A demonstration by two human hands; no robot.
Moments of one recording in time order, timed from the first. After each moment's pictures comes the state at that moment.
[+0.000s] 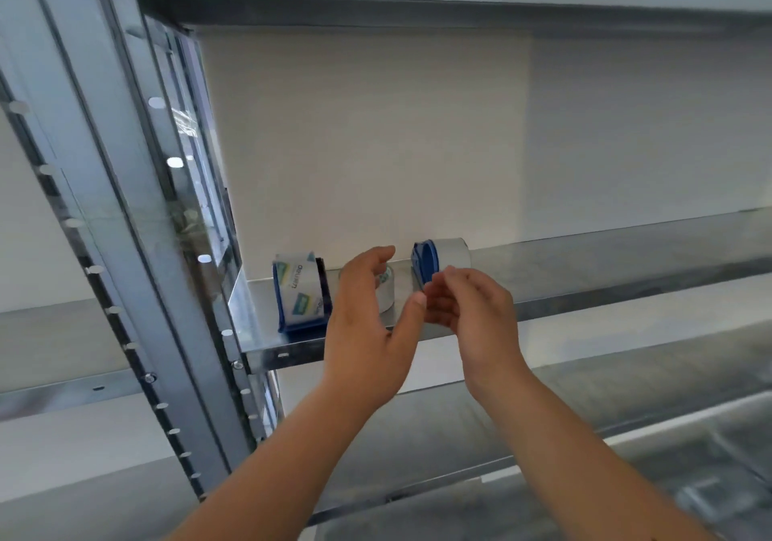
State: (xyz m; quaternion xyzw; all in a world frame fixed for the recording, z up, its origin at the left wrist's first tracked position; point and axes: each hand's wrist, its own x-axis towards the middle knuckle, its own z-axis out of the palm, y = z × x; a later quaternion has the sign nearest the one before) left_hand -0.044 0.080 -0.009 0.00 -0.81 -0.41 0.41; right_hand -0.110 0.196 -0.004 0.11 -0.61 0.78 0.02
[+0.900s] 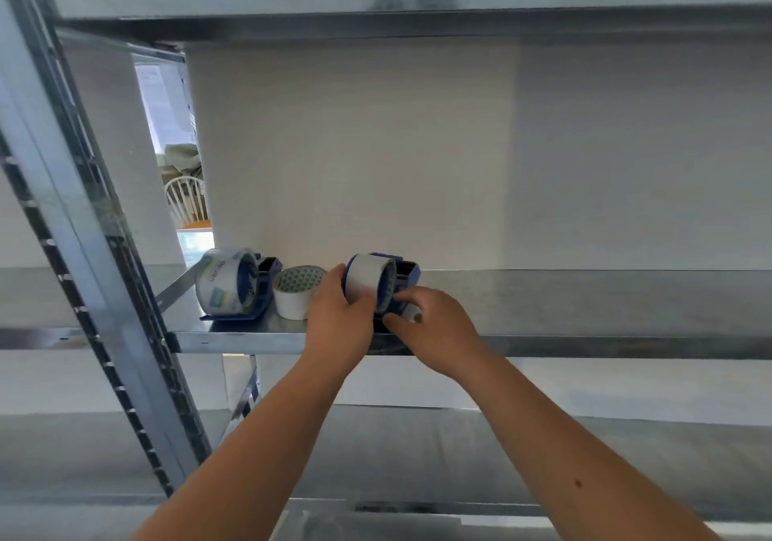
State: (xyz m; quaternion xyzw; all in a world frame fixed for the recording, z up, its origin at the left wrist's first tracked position) left_hand -0.155 0.166 -0.008 0.27 -0.74 -0.49 0.37; right_hand -0.246 0.280 -0.015 0.42 -0.80 0.42 -0.02
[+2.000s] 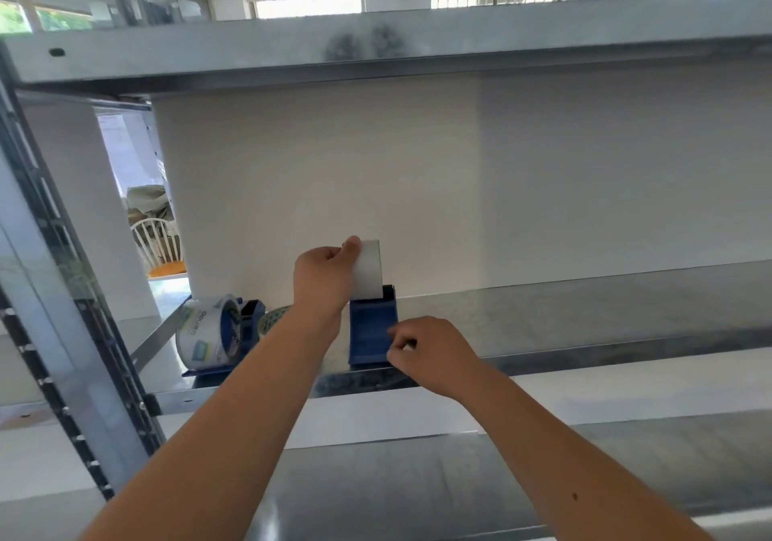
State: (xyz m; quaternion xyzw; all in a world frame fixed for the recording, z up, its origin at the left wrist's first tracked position) left_hand -0.205 0.123 0.060 0.23 -0.68 -0.59 0.38; right_hand -0.266 0.272 -0.026 0.39 -0.85 0.35 -0.03
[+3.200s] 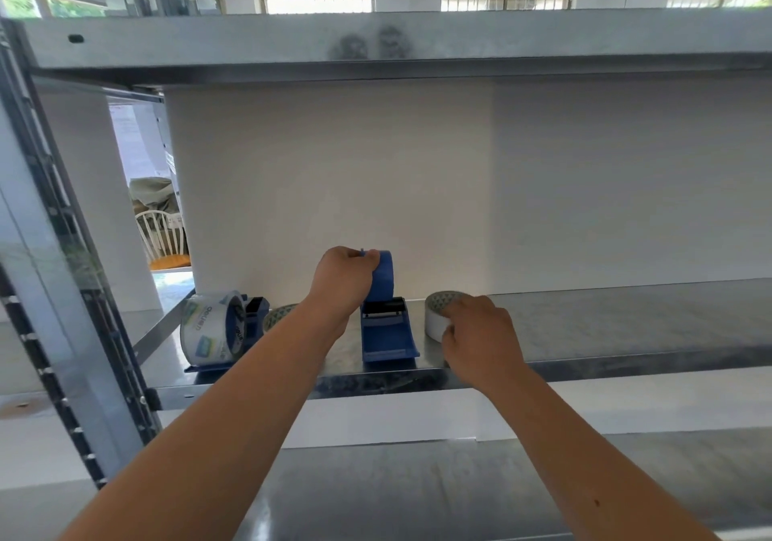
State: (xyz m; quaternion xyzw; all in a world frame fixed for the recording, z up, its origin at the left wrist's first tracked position) left_hand -0.214 0.115 0.060 0.23 -0.74 -0.58 0.27; right_hand -0.287 0.301 -0.011 0.32 -0.91 0.18 0.17
